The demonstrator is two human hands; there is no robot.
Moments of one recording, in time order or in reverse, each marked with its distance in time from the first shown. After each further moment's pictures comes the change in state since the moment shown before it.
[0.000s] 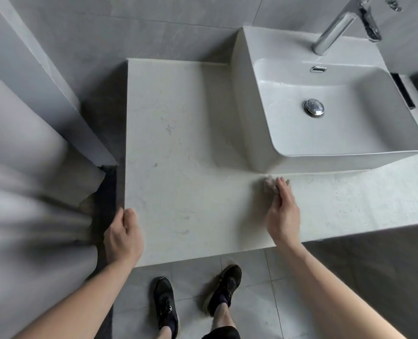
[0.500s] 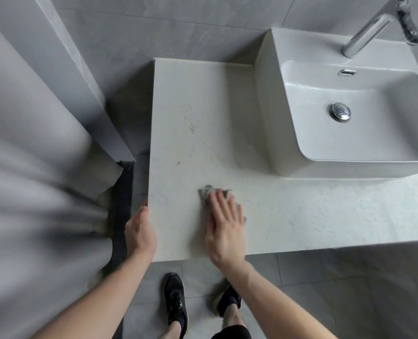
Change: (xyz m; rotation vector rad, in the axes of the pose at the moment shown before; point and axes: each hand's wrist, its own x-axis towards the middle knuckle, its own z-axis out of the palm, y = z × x) left_hand 0.002 0.008 -0.010 -0.410 0.026 -0.310; right_hand -0.106 -0.088 0.105 -0.173 -0.283 -0.364
